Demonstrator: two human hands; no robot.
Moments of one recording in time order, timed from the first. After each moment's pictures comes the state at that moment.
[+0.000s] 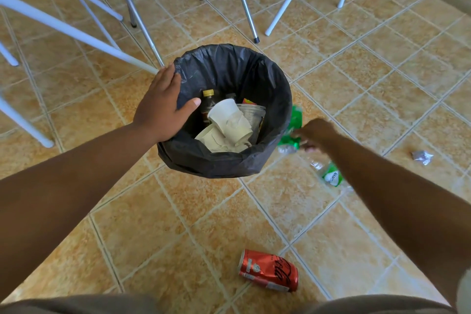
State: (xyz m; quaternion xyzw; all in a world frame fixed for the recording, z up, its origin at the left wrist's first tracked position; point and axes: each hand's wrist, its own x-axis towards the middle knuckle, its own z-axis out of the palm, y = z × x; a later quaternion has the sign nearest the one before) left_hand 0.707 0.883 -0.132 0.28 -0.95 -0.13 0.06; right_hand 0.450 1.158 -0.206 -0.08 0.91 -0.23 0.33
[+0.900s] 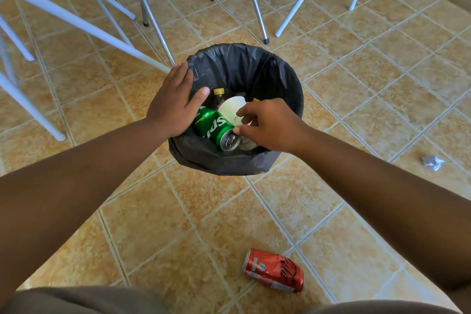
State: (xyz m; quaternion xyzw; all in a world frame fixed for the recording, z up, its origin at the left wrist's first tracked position) left_hand 0.708 0.885 -0.131 0.28 -0.94 -0.17 0.07; right_hand 0.571 1.090 -0.092 -0.53 0.80 -0.22 0.17
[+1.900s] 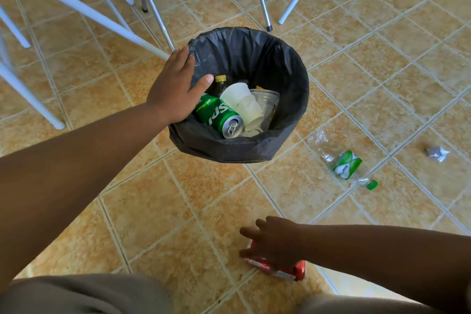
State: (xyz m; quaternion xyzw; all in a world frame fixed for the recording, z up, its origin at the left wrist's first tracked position) left_hand 0.707 0.883 -0.132 0.28 -0.95 -0.16 0.06; right_hand 0.677 1.221 -0.248 -0.83 0.45 0.22 0.25
